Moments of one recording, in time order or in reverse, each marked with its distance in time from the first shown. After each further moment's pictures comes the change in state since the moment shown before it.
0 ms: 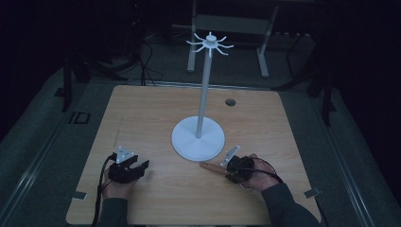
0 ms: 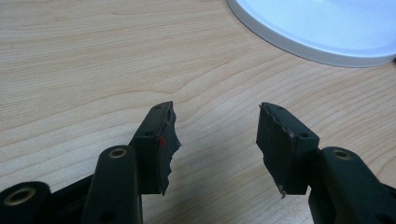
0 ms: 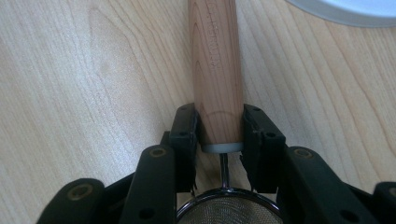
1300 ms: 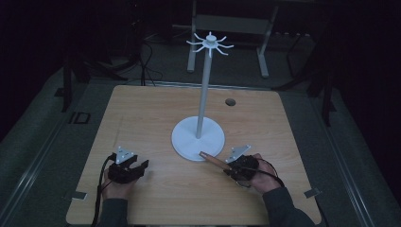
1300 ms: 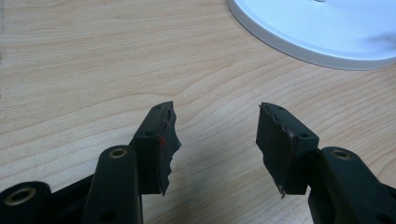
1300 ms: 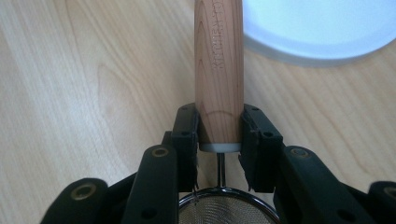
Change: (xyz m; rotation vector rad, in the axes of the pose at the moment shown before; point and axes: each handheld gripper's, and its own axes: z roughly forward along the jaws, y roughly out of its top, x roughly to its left) left arm 0.000 0.000 -0.002 -0.011 0.012 0.000; right arm -0.001 -0.010 -0.013 -0.230 -0.042 0.060
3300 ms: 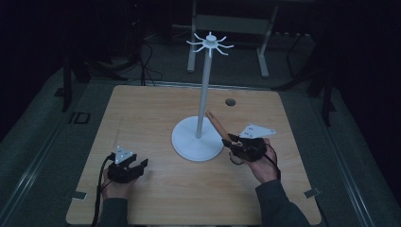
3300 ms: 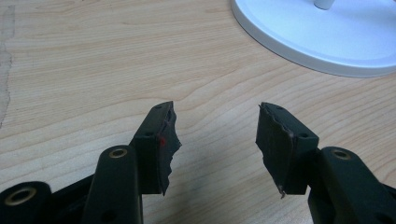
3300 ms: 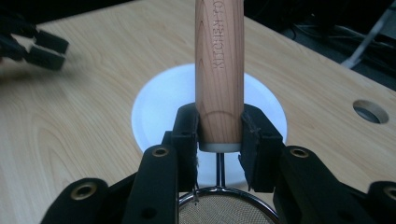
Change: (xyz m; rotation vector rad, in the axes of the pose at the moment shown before) left arm 0.001 0.001 -0.001 -0.025 0.014 -0.014; right arm -0.026 0.032 -0.053 -0.465 -0.116 0.218
